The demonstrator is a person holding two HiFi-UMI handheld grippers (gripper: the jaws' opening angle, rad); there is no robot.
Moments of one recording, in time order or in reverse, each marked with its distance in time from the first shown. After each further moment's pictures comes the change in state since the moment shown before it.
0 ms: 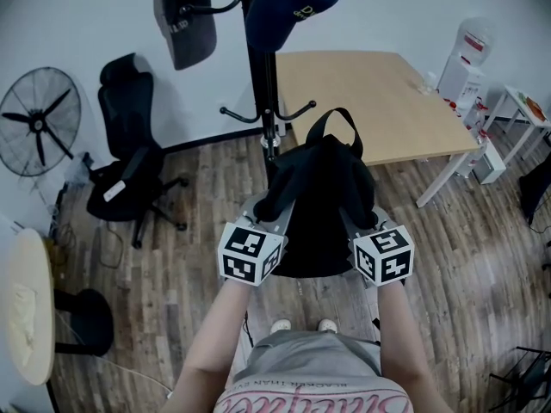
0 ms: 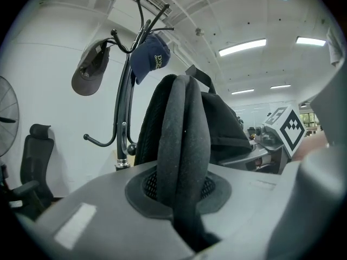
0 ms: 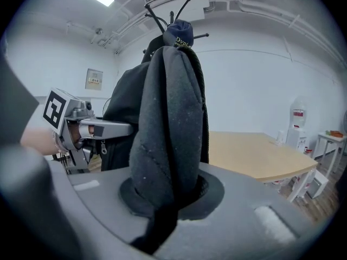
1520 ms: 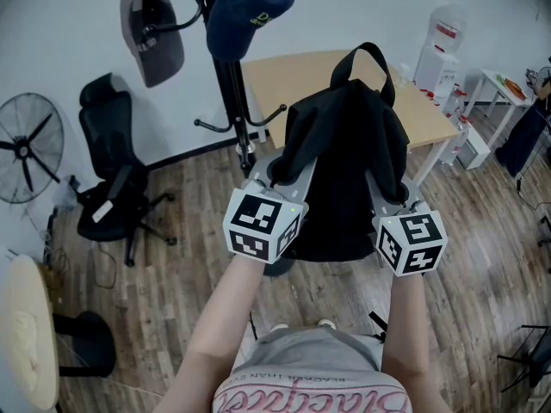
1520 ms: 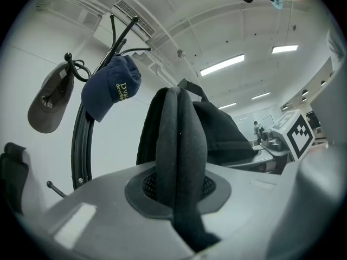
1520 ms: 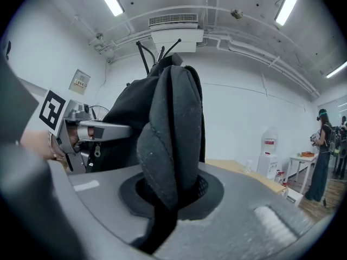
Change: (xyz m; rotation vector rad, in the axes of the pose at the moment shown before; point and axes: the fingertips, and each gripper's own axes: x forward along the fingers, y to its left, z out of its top) left arm 0.045 -0.063 0.123 0.103 -0.235 -0.138; right arm -0.087 -0.070 0.091 -0.064 -0.245 -0.267
